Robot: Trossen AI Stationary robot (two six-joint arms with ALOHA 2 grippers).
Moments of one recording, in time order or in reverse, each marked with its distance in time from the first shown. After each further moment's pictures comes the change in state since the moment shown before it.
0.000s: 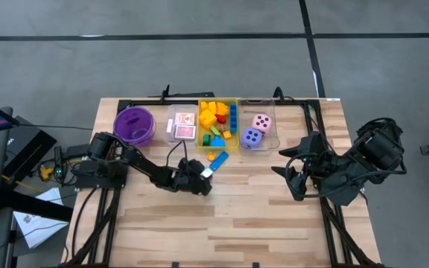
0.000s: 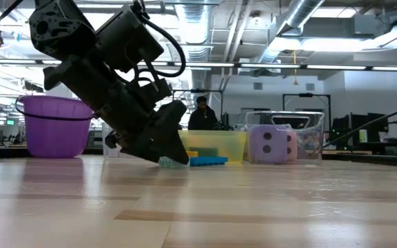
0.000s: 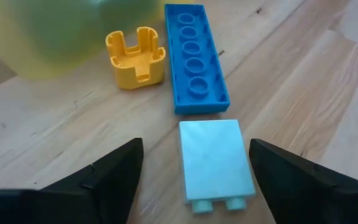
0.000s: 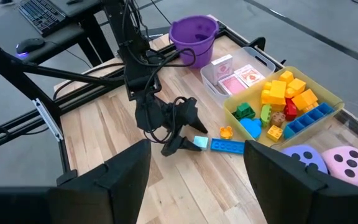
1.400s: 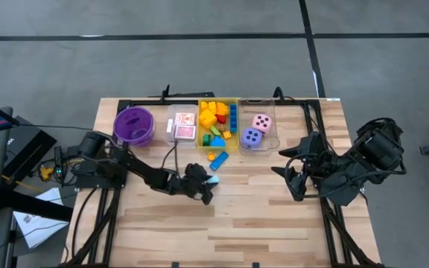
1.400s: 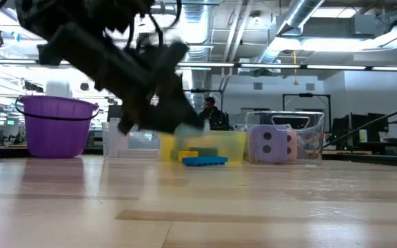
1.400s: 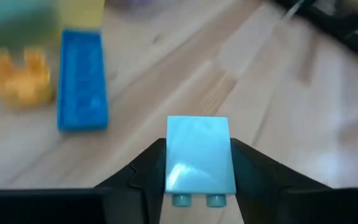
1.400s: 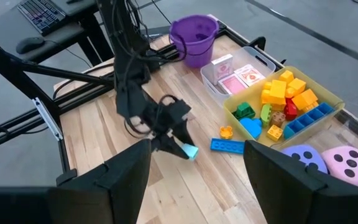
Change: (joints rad) left arm -0.068 -0.074 0.007 0.144 0.116 -0.006; right arm 0.000 0.001 0.000 0.000 -0.002 -0.001
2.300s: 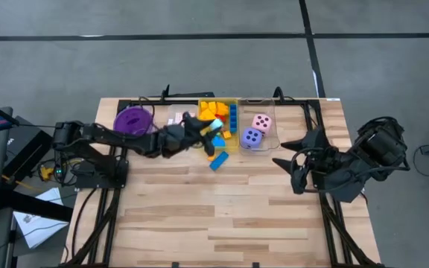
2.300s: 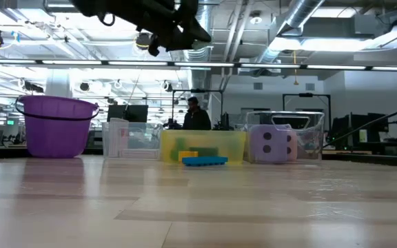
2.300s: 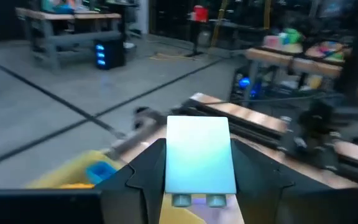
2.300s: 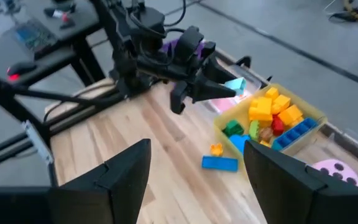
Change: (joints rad) left arm 0.324 -0.346 0.125 0.044 -0.009 0.602; right arm -0.002 -0.014 0.000 0.000 0.081 0.001
